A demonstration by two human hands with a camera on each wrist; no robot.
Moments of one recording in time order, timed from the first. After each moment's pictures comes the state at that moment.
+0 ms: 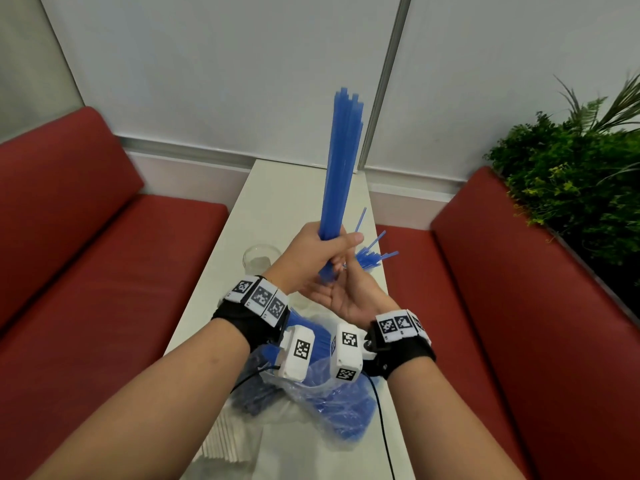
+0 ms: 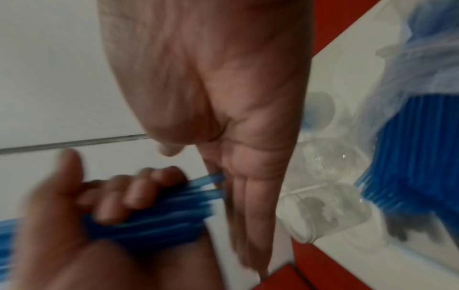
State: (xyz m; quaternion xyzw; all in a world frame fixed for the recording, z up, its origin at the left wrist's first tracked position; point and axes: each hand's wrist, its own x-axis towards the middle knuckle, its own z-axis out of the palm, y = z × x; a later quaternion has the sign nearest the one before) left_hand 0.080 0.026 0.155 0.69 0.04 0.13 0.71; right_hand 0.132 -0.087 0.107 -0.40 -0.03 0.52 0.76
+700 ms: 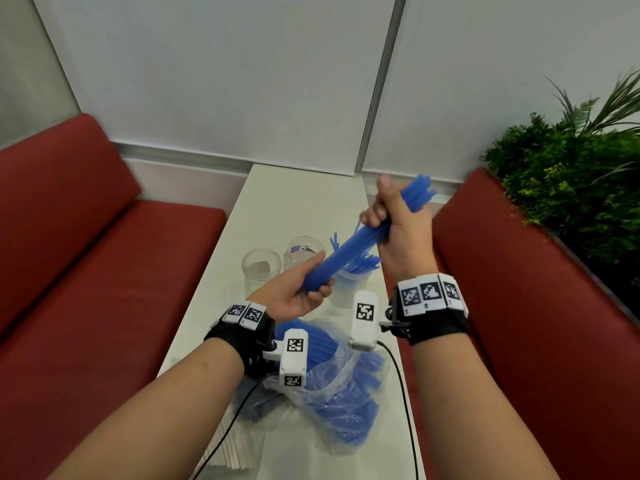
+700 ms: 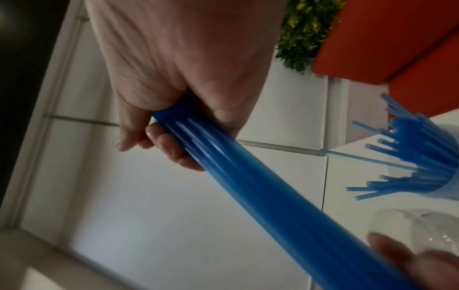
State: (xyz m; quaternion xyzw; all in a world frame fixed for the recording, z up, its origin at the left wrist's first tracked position) left_hand 0.072 0.045 0.103 0.40 0.19 -0.13 0.89; right_hand 0.160 -0.099 0.208 -0.46 -0.23 0.12 0.85
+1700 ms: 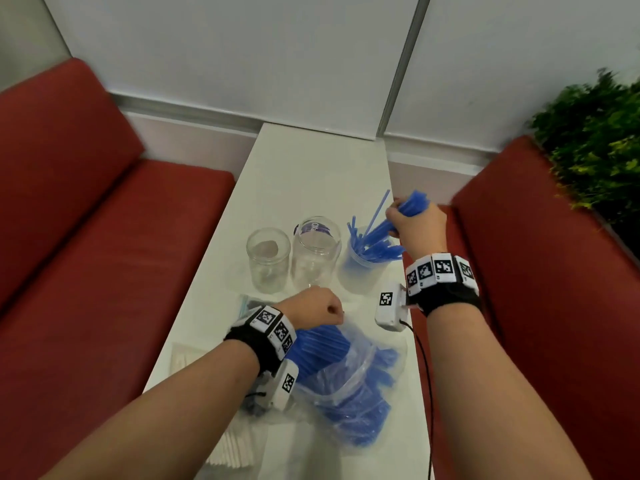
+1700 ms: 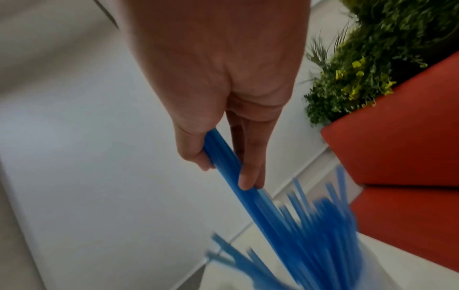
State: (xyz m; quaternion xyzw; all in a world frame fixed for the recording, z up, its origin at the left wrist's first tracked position) left_hand 0.103 0.055 0.024 0.92 0.01 -0.16 0.36; right_hand 0.264 -0.080 0.125 -0.86 -0.12 0.01 0.50
